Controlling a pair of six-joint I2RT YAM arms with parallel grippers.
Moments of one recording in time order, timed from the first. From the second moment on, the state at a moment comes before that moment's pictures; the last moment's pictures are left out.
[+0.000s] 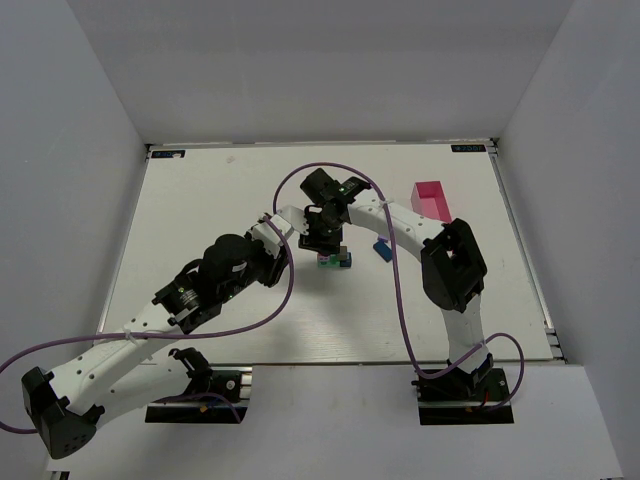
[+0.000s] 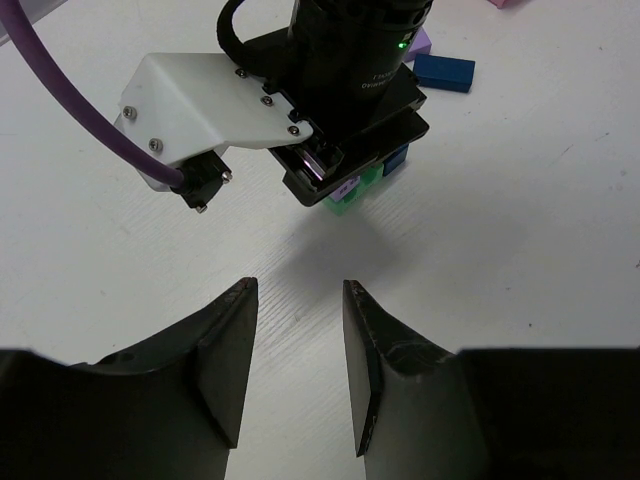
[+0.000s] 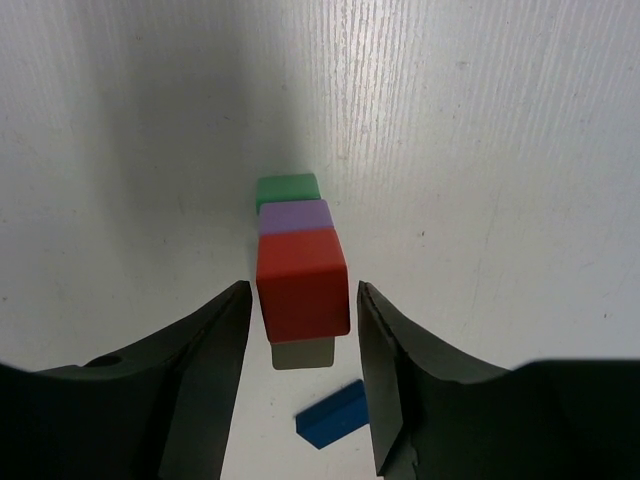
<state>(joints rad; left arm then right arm) -0.81 0.85 0.78 -0.31 -0.15 0.04 0.80 2.04 1.76 -0.93 -0.22 -0.82</state>
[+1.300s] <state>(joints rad) -0.81 0.71 0.72 -0.21 -0.10 0.09 0.67 1.68 1.56 -0.75 -0.26 -0.67</state>
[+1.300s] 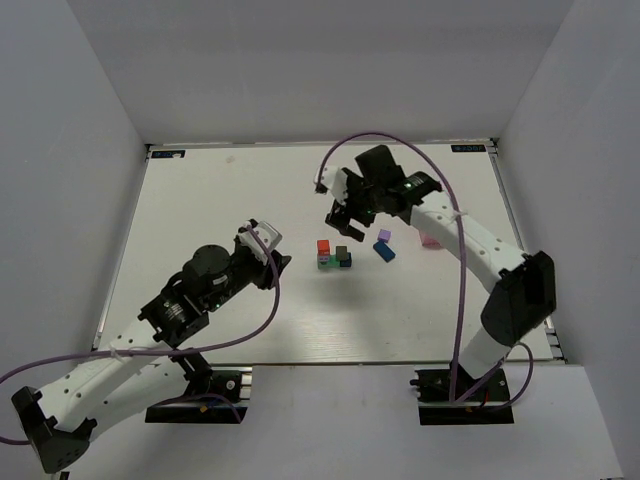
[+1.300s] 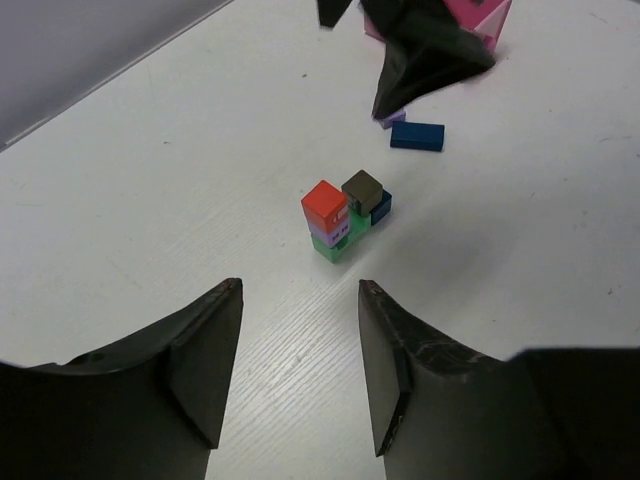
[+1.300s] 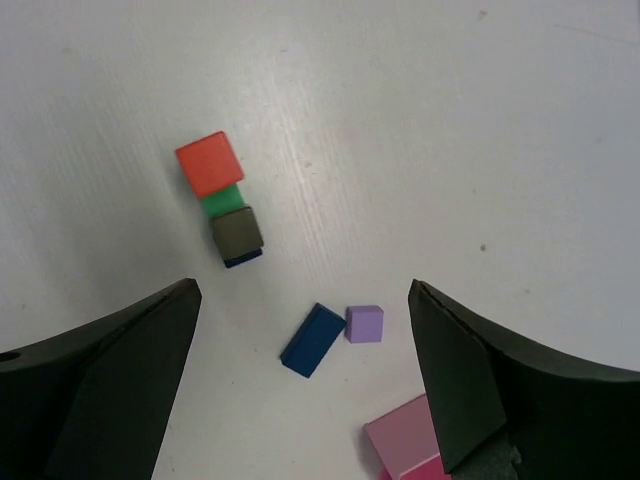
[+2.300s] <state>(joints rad) -0.81 0.98 0.83 -0.27 -0.17 0.02 0.42 1.69 1.20 -0.54 -0.22 -0.46</state>
